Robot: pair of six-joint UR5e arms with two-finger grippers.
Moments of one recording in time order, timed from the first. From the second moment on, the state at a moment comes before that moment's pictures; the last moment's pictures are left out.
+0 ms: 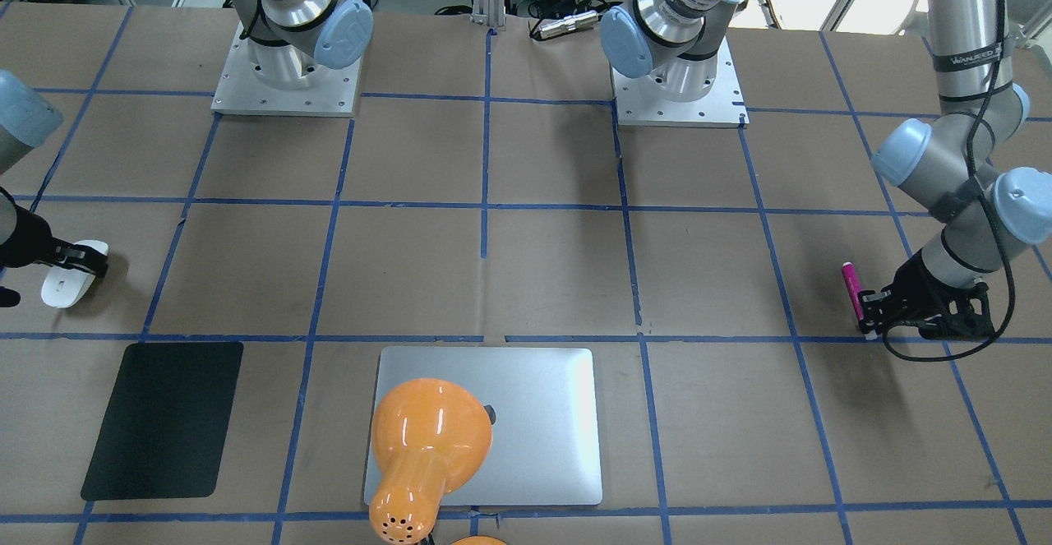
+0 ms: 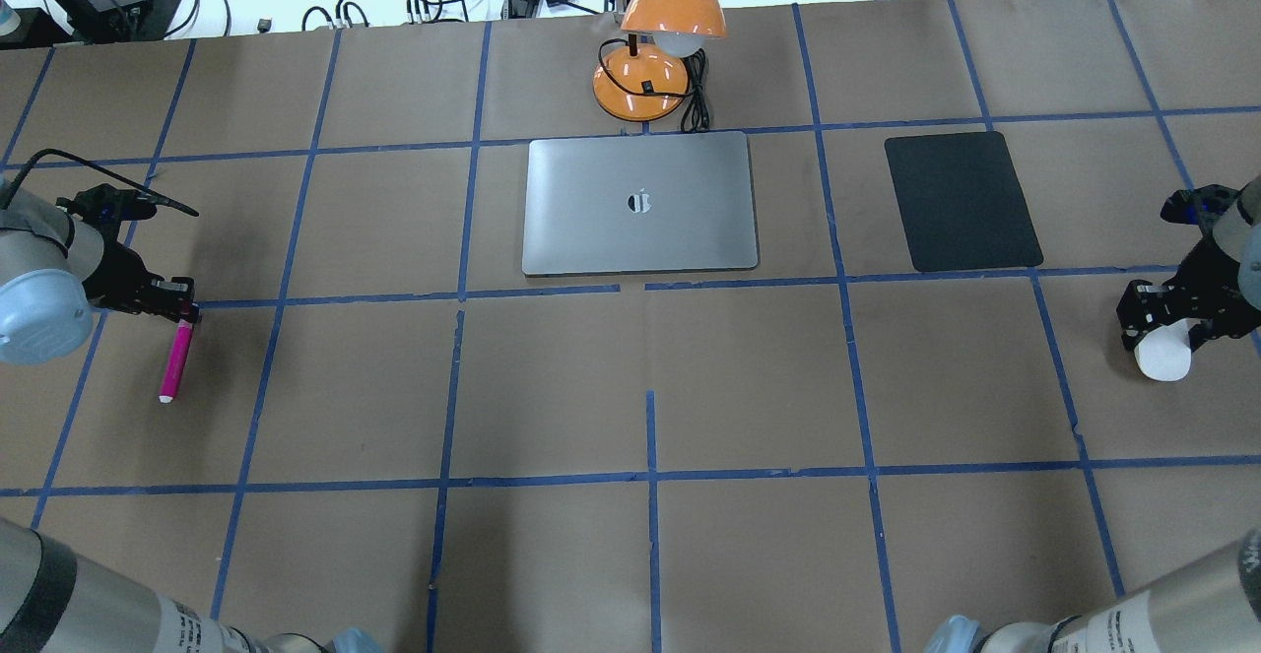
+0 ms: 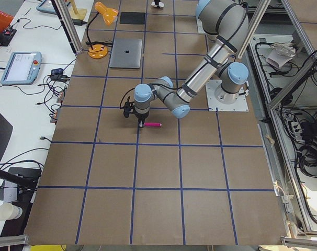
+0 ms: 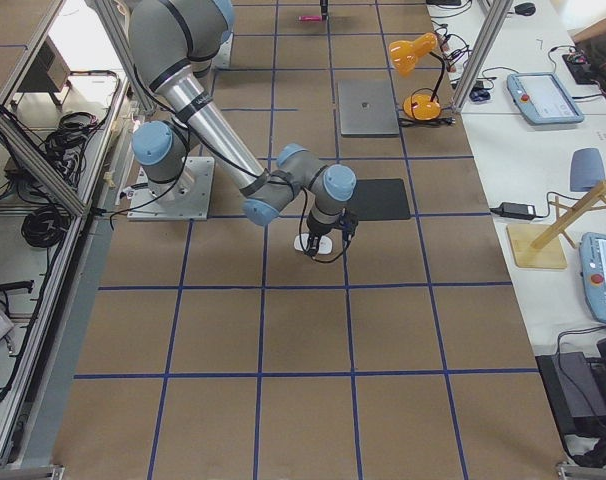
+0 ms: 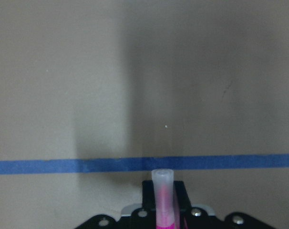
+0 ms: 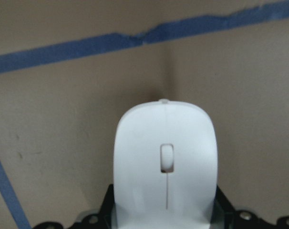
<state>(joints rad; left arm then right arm) -0.93 -2.00 -1.91 -0.77 1.52 0.65 0.93 -1.22 1.93 -2.17 -1.70 -0.47</state>
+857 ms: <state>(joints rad) -1.28 -1.98 -1.67 -1.10 1.58 -0.19 1.31 -1.04 1.55 -2.00 -1.65 -0.44</state>
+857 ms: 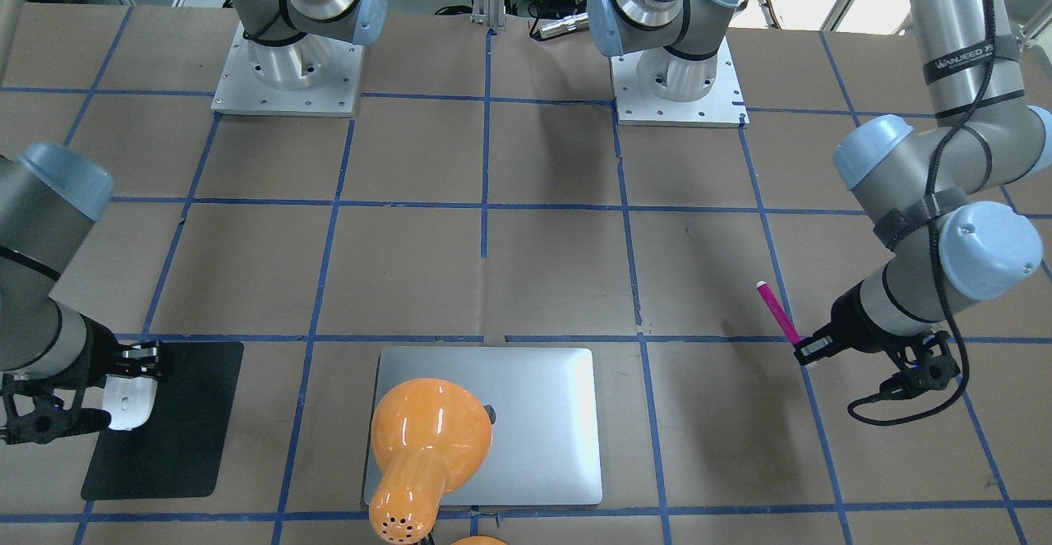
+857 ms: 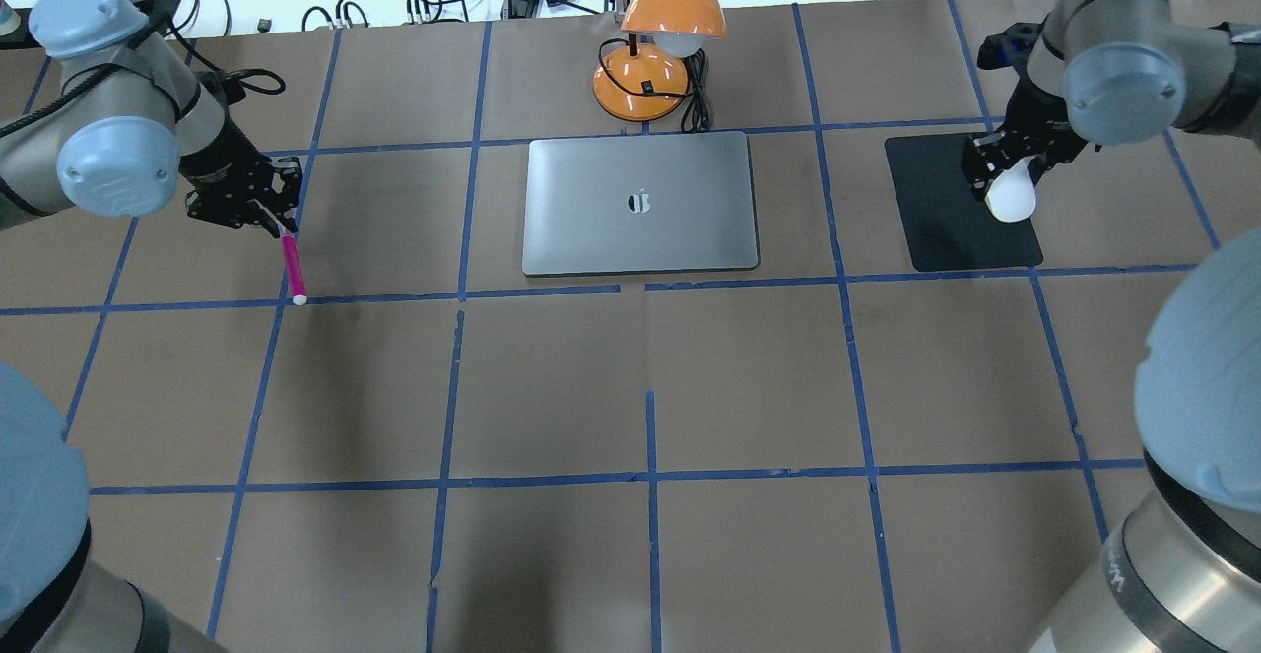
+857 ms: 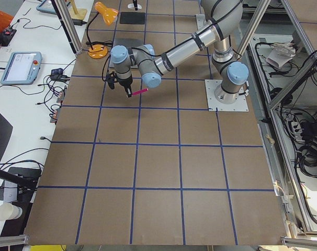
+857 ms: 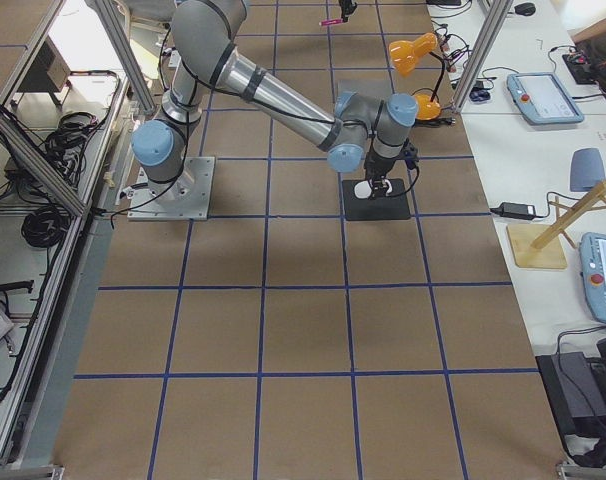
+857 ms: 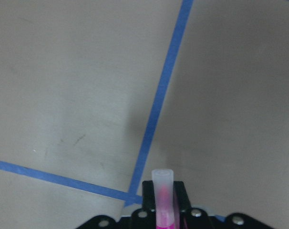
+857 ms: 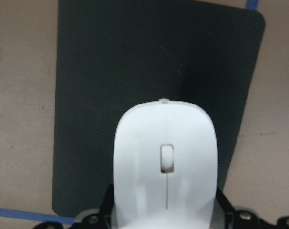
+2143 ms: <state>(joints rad) -1.92 -2.03 -1.71 -1.10 1.61 -1.51 1.32 -0.94 1.50 -2.01 -1.65 -0.28</state>
